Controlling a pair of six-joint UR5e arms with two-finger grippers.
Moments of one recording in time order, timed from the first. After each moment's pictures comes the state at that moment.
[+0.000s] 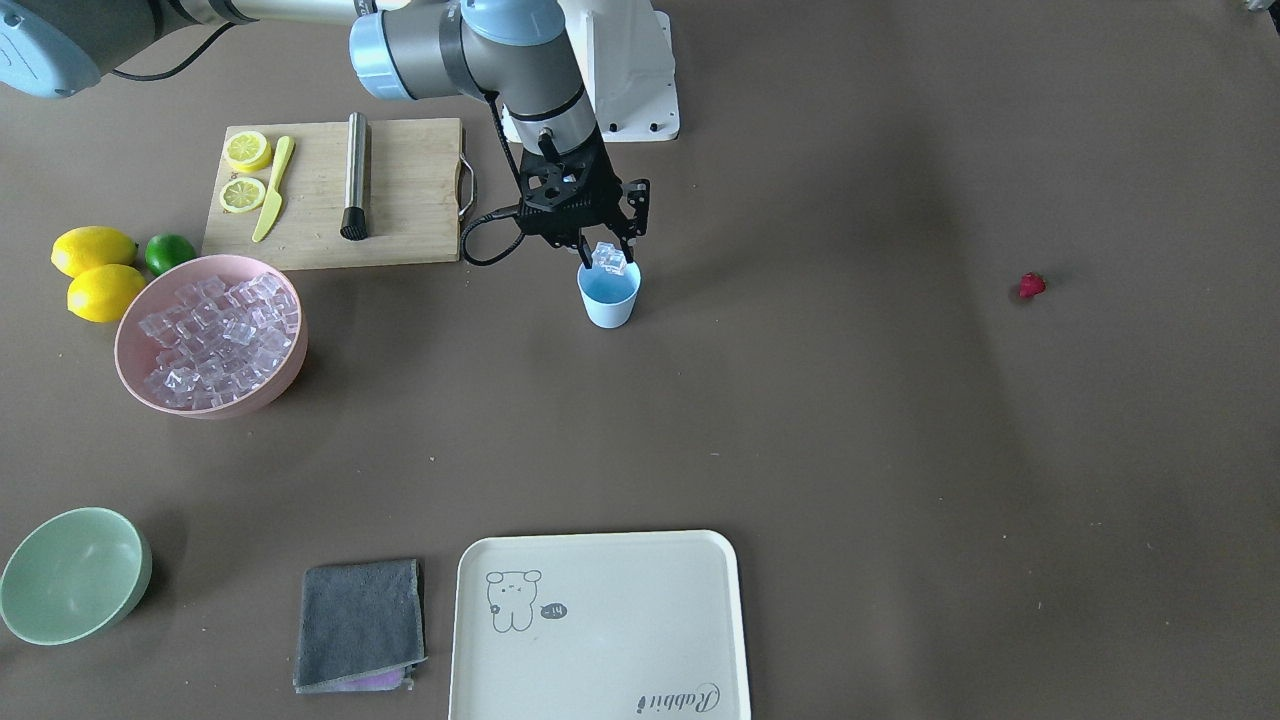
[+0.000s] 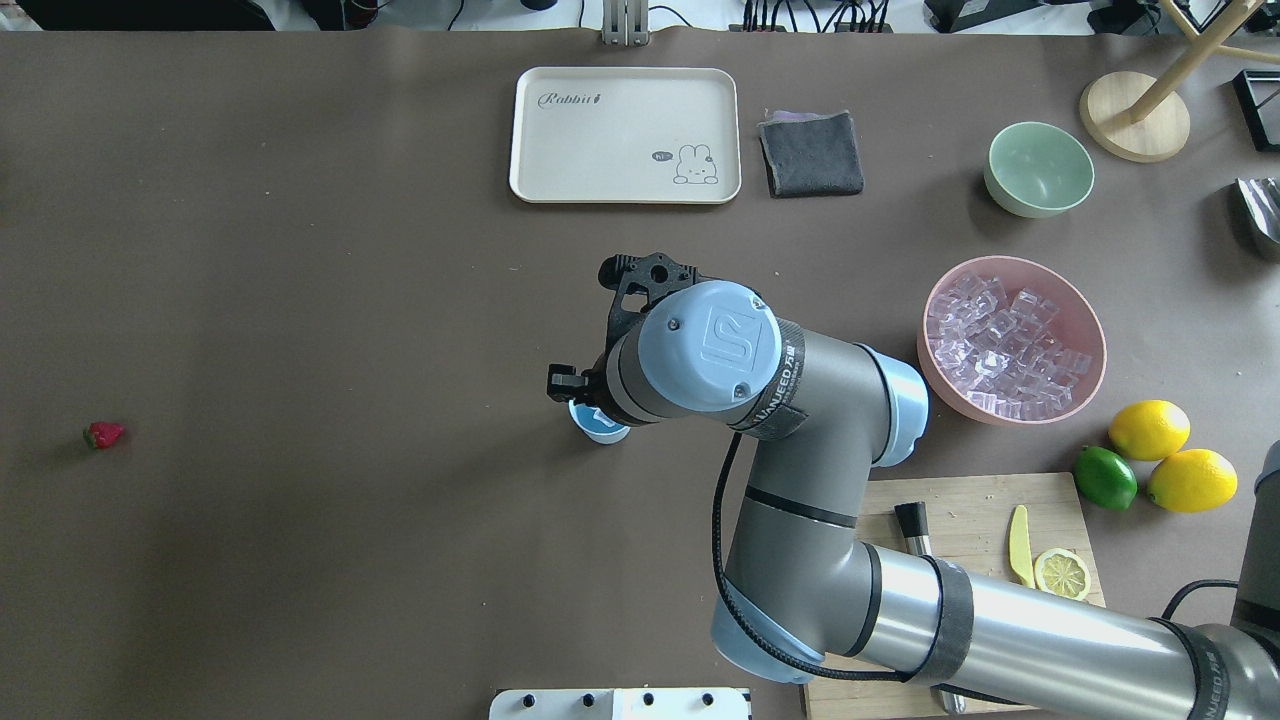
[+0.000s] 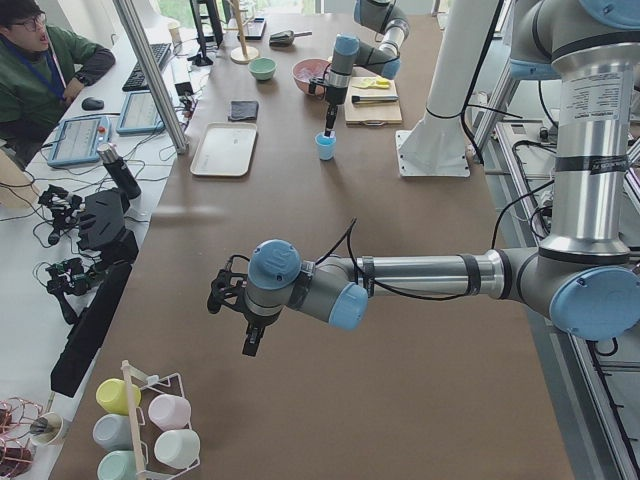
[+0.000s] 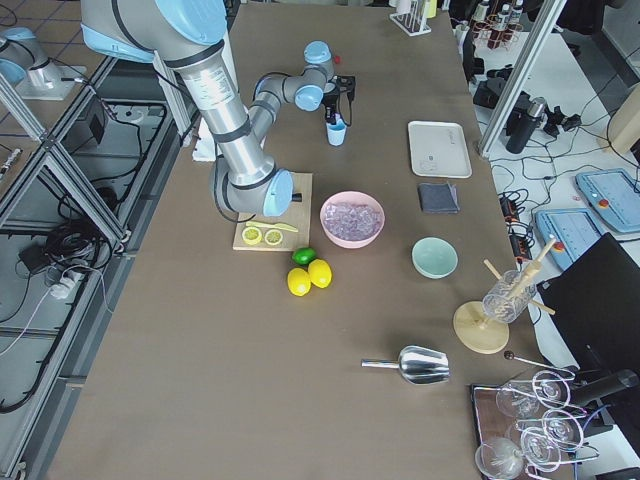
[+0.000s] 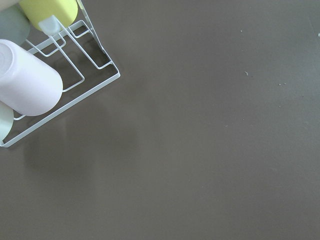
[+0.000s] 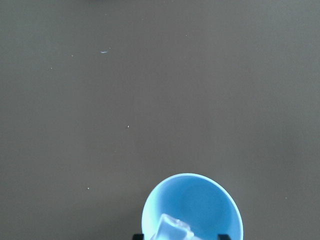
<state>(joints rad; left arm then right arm) -1.58 -1.54 -1.55 -2.00 -2.37 -0.13 0.41 -0.86 1.71 -1.38 1.73 1.40</state>
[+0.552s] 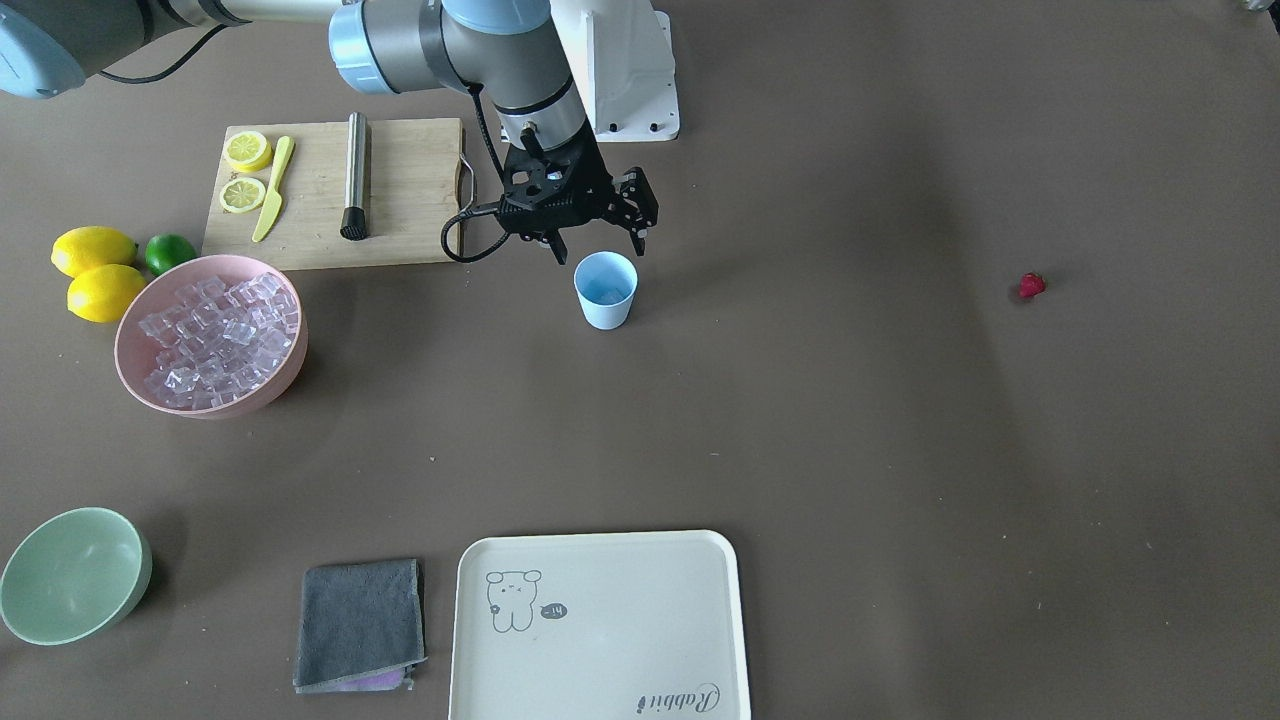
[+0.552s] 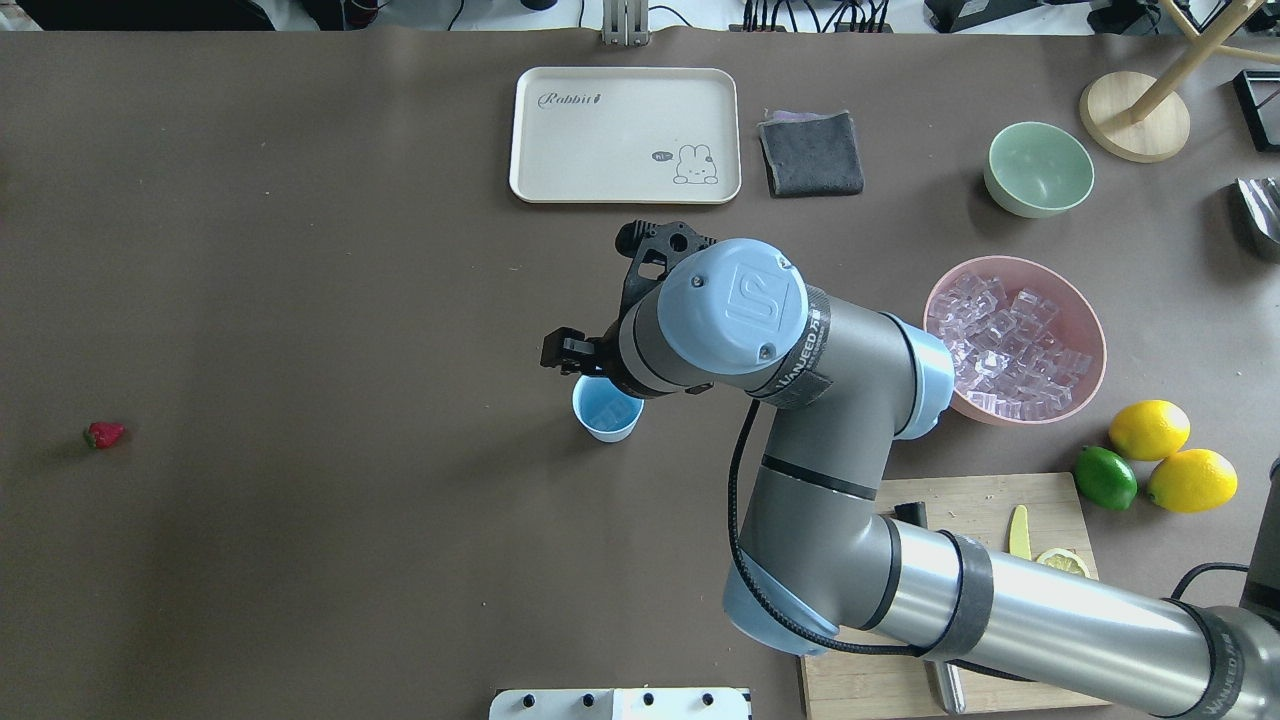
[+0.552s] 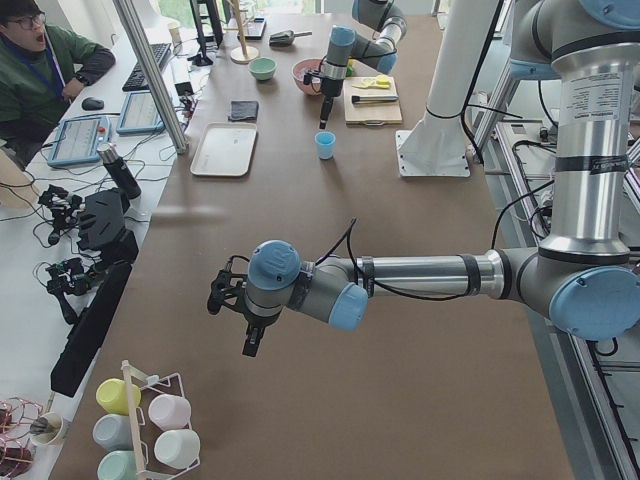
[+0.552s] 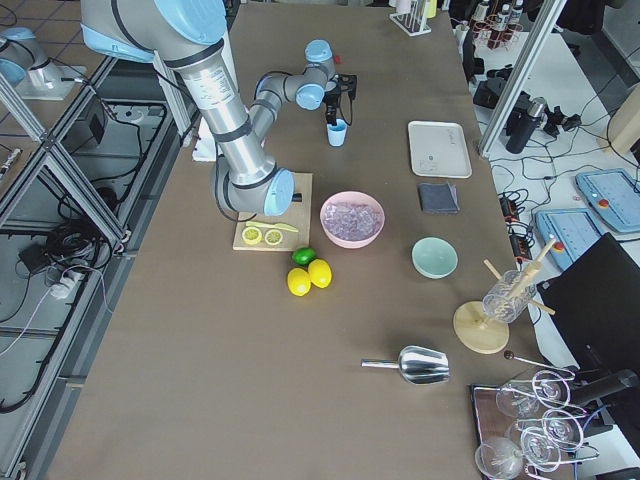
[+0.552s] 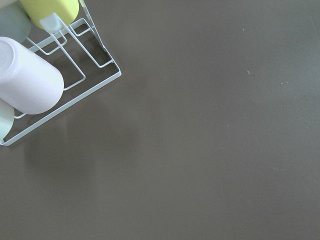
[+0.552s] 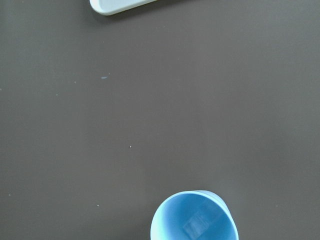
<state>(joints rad) -1.58 -1.54 -1.56 -2.00 -2.37 -0.13 0.48 -0.87 1.76 -1.42 1.80 1.45</state>
